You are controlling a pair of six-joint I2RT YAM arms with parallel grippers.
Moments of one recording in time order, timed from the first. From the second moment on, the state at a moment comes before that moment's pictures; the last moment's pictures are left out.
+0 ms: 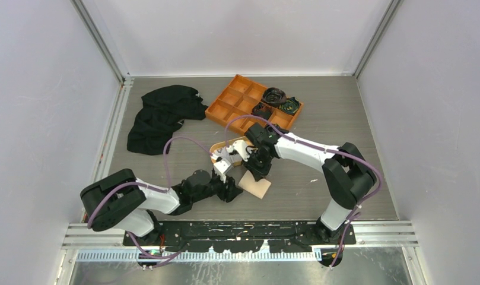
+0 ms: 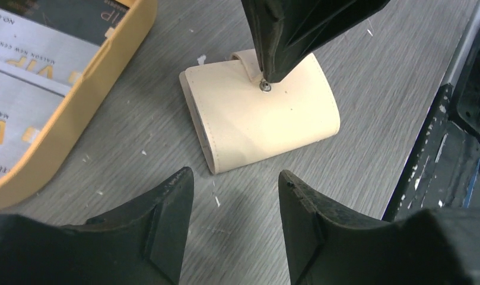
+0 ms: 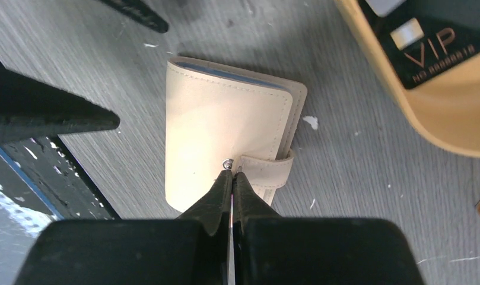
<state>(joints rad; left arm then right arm) -0.98 1.44 0.29 0.79 0.05 -0.29 0.71 1.69 1.10 -0.74 -0.32 -0.36</state>
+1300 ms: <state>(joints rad) -1.05 1.52 0.34 0.73 -0.22 -0.82 0.85 1.58 0.99 -0.64 -0.23 -0.62</state>
